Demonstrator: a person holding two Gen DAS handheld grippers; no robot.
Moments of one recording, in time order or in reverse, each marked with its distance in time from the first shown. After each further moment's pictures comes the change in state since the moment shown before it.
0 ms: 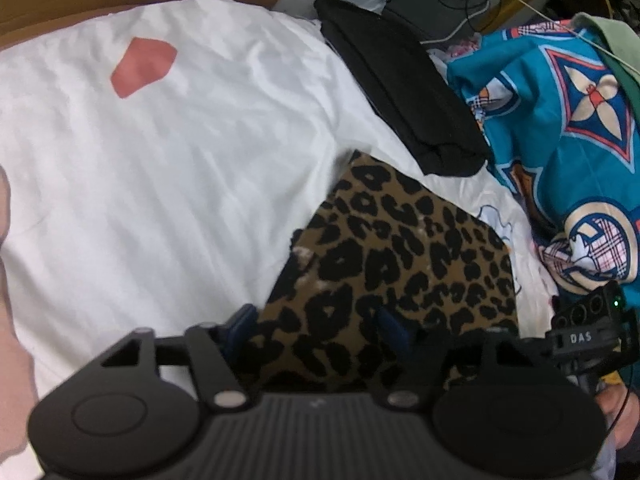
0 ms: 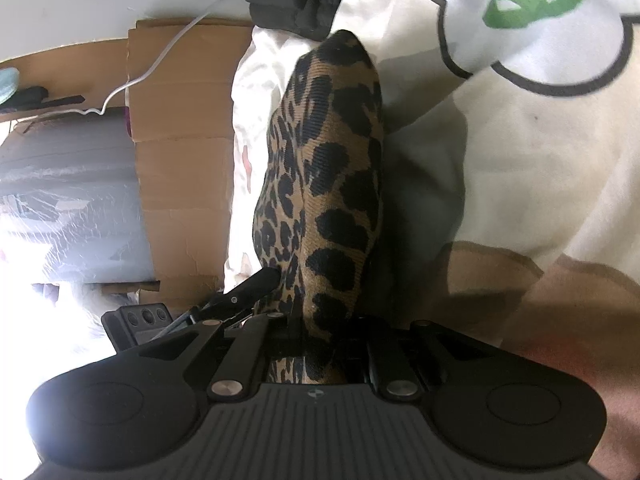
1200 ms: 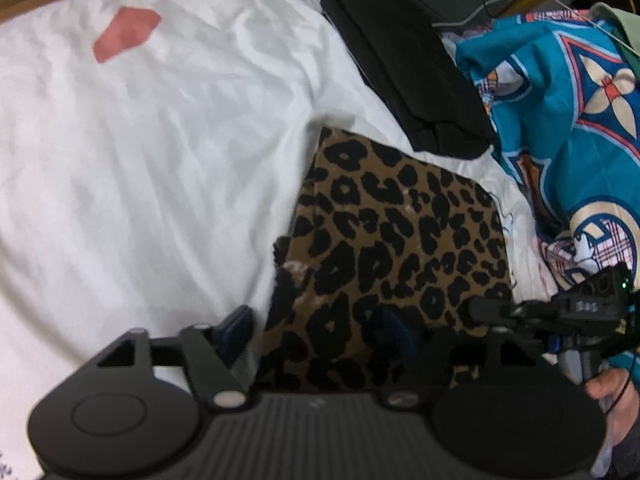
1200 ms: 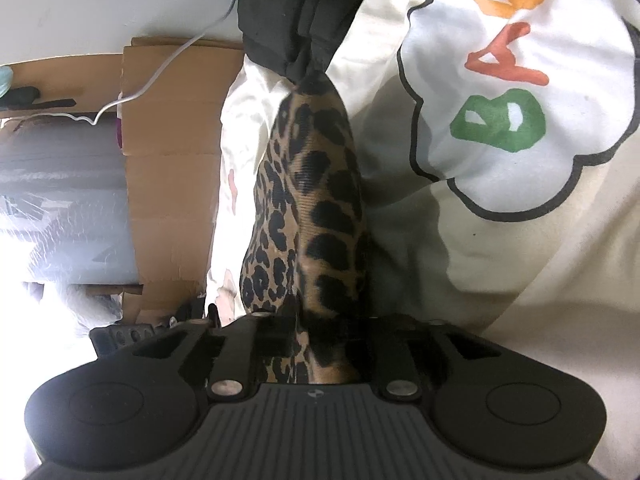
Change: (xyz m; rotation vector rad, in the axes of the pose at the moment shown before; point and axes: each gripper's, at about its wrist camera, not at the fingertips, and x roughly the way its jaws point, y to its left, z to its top) left arm 0.015 -0.037 -0.001 -0.066 0.070 0.009; right arm -0.039 0.000 0.031 -0.031 -0.013 -0.067
